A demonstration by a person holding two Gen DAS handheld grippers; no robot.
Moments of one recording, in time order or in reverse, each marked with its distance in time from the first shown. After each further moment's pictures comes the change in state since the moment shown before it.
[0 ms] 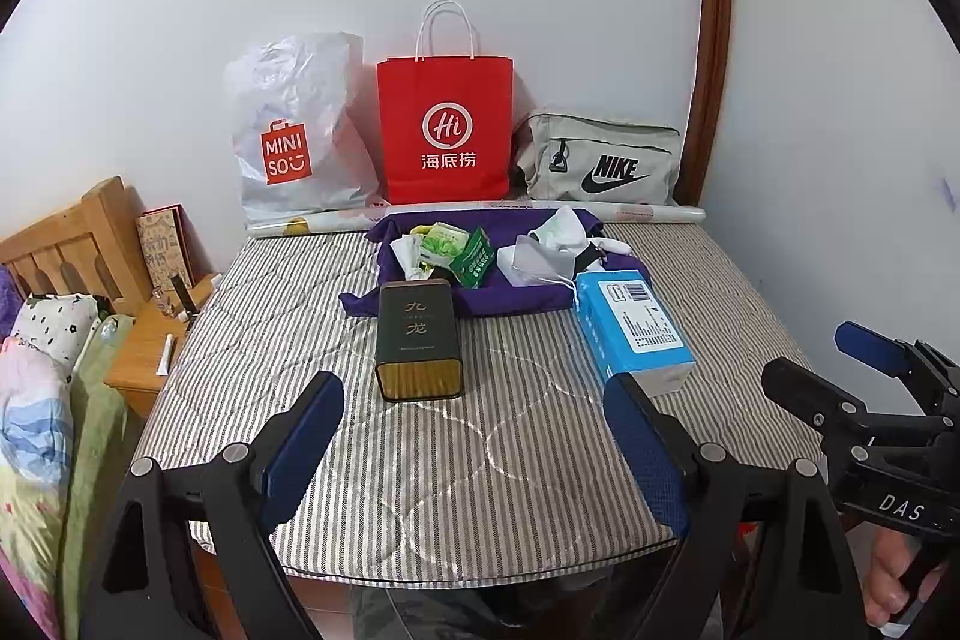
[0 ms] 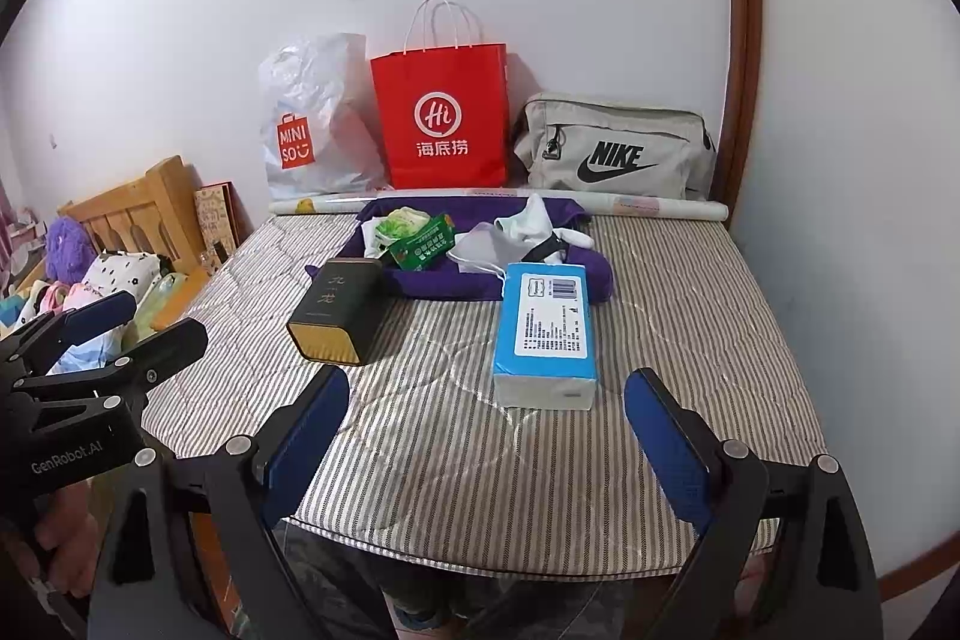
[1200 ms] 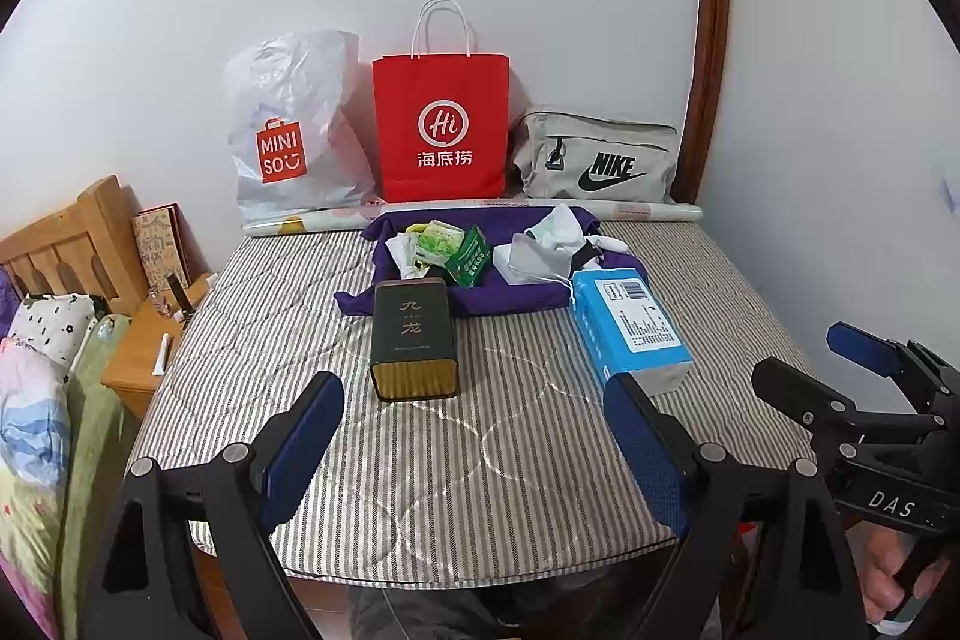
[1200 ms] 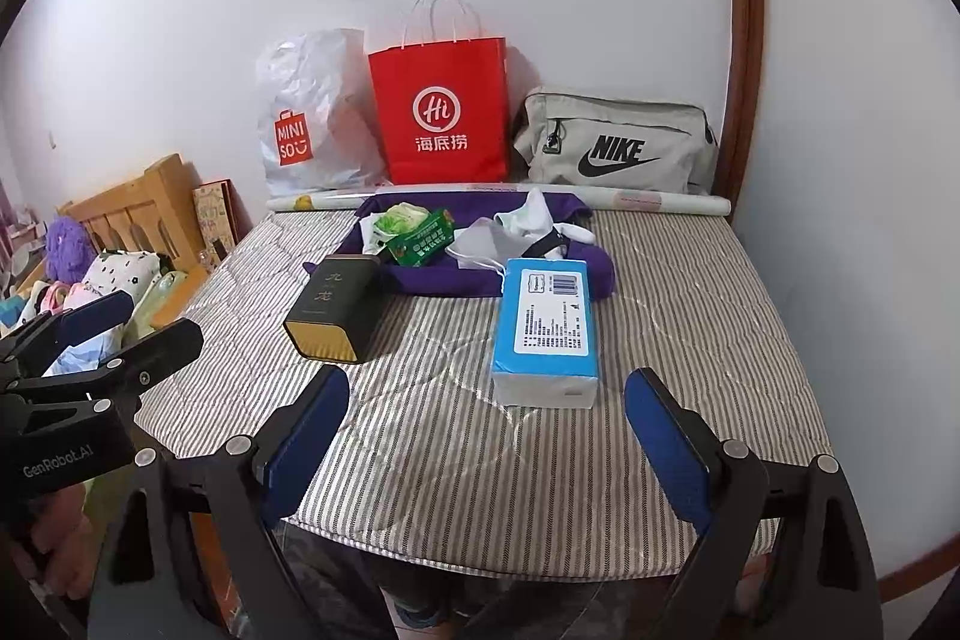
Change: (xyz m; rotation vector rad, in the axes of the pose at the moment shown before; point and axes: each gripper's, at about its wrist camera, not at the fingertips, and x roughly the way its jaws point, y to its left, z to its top) left arm 0.001 -0.001 0.000 -0.003 -0.001 -0.003; right arm 0.007 -0.001 -0.002 0.004 0.010 0.004
